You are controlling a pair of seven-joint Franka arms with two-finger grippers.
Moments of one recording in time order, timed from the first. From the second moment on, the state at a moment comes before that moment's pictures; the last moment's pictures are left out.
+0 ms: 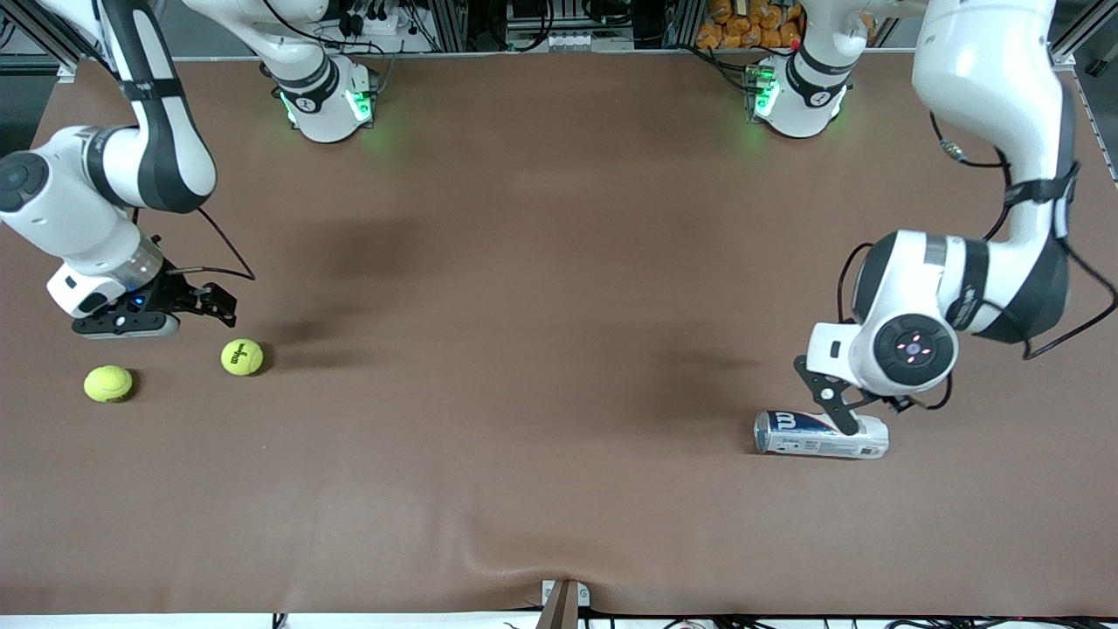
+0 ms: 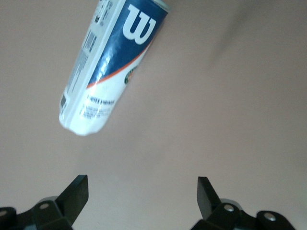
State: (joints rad) left arm -0.19 0.59 -0.04 -1.43 0.35 1.76 0.77; right arm -0.12 0.08 0.02 -2.26 0.01 2.47 -0.17
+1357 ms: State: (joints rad) left arm -0.15 0.81 -0.04 -1.43 0.43 2.14 1.02; right arm -0.17 0.36 0.01 -2.26 0.01 2.68 -0.17
